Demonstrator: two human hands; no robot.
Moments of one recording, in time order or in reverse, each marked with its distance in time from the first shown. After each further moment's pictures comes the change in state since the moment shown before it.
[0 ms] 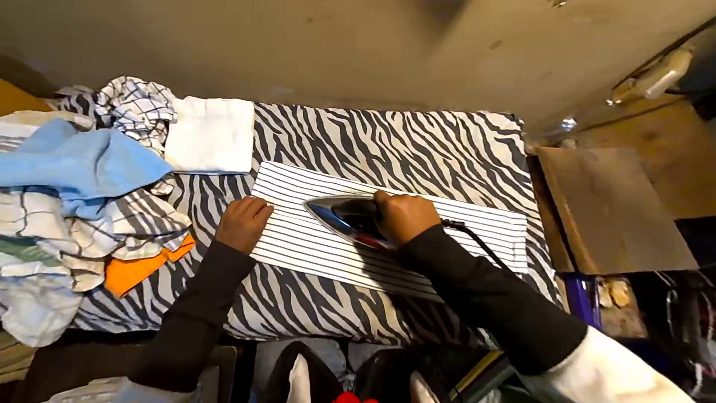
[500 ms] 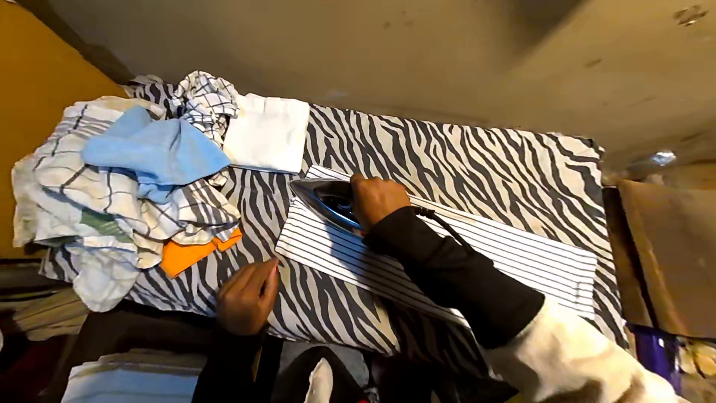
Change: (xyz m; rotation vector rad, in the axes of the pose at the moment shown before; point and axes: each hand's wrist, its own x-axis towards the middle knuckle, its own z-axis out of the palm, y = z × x) left_hand -0.106 0.064 -0.050 0.000 0.310 -0.456; right_hand 0.052 -0.109 -0.007 0.099 0.011 -0.135
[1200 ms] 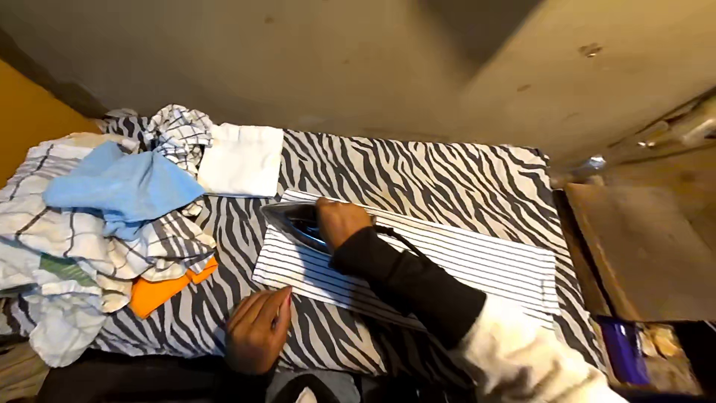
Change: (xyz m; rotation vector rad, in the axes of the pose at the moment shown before) left_hand 0.014 0.048 0.021 -0.138 0.076 0.088; right_hand 0.002 -0.013 -0.012 0.107 -0.162 0.072
